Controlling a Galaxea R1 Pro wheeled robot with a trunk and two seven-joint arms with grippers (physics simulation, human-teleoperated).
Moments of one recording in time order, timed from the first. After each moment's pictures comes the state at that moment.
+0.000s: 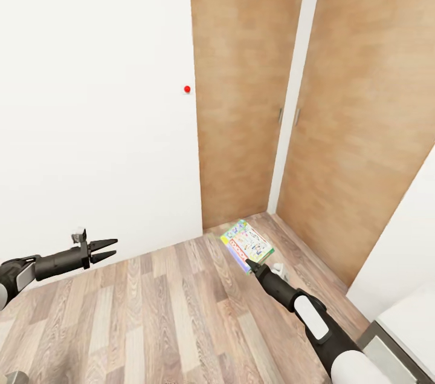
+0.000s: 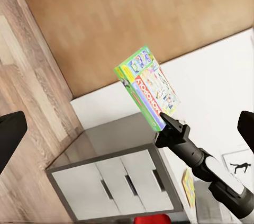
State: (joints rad) left arm -1.01 0.50 0.07 -0.03 0.19 0.53 -1.46; right arm -0.55 -0.01 0.06 -0.63 -0.93 0.34 0.44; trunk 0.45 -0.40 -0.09
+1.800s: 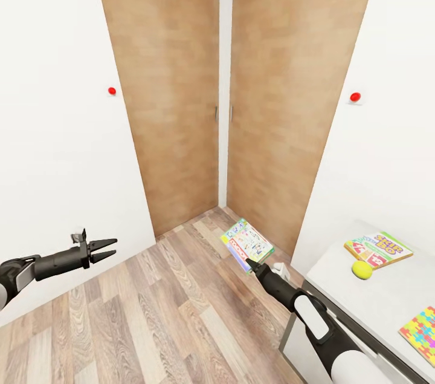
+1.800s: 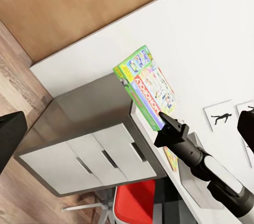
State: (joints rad) left arm -1.01 0.50 0.07 -0.03 0.19 0.53 -1.47; right arm -0.55 -0.01 0.06 -0.63 -0.94 0.34 0.44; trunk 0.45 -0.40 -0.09
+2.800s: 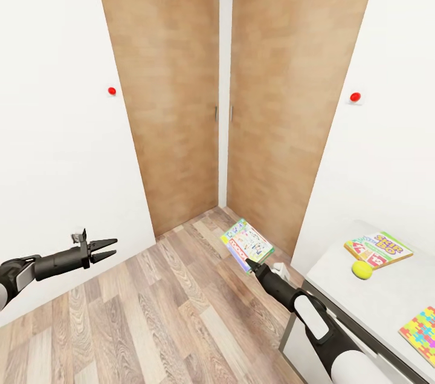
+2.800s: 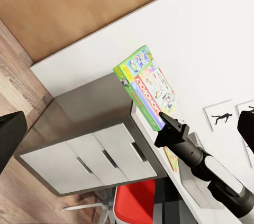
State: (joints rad) left arm -1.01 0.50 0.07 -0.03 0.19 0.53 -1.47; right arm -0.55 -0.01 0.07 -0.63 -0.94 0.34 0.44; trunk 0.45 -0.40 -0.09
